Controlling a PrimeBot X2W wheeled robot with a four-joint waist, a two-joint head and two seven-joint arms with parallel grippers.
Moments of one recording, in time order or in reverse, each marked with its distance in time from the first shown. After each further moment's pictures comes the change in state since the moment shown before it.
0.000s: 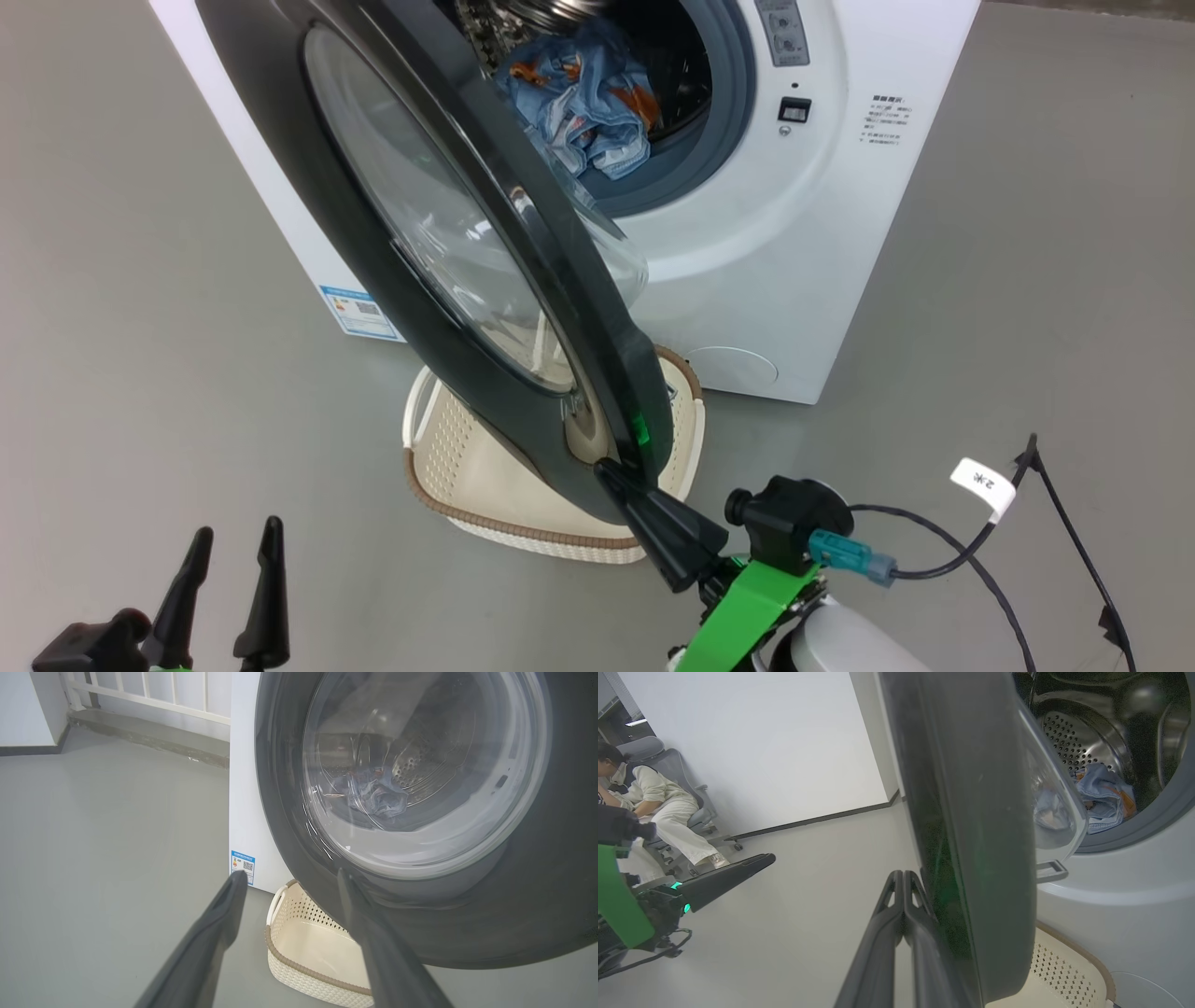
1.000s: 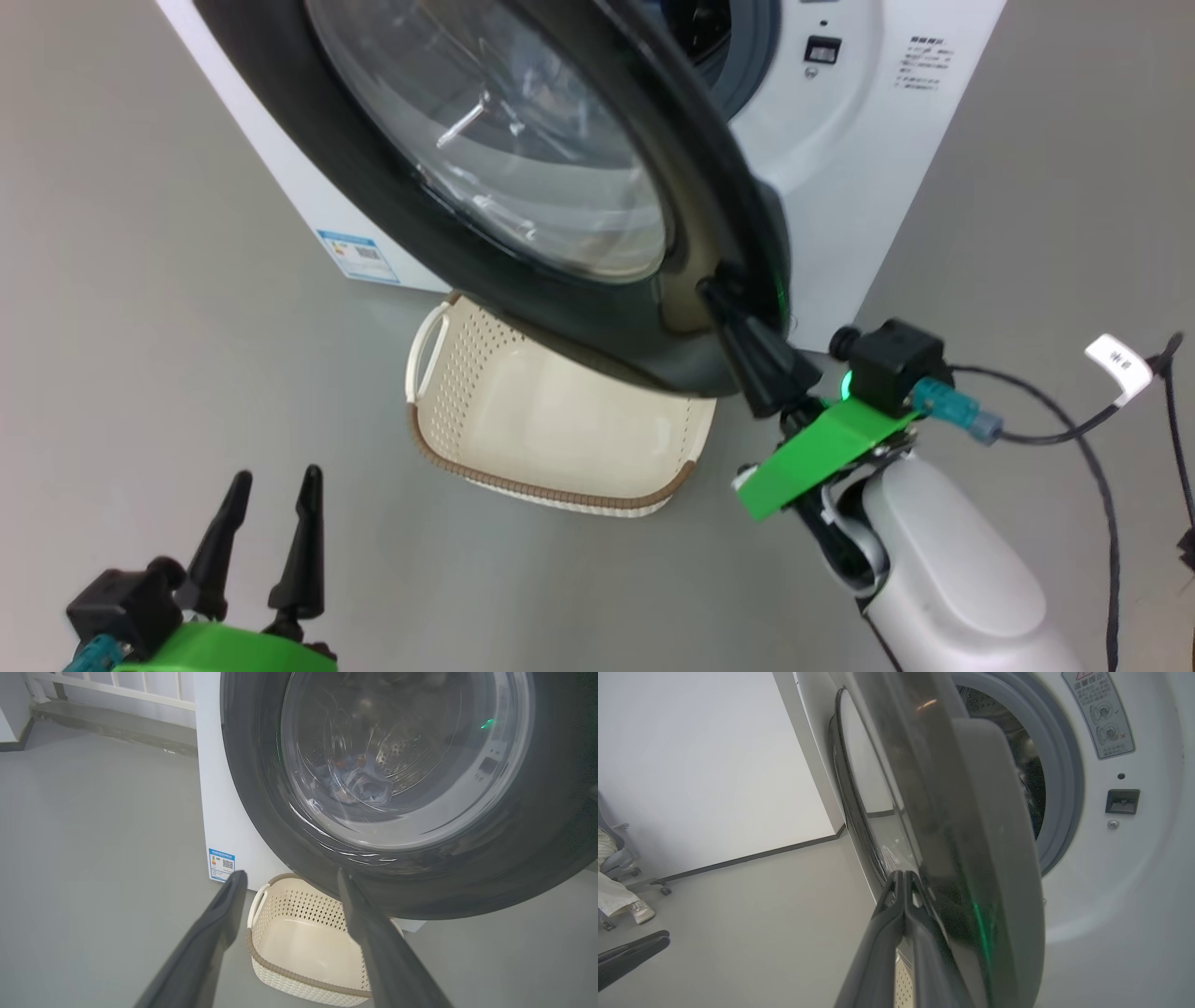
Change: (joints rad) left arm -0.082 0.005 -0.074 -0.018 -0.012 0.000 -0.001; right arm -0.177 0.017 -0.266 0.070 -0.070 0.001 0.000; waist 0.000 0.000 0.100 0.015
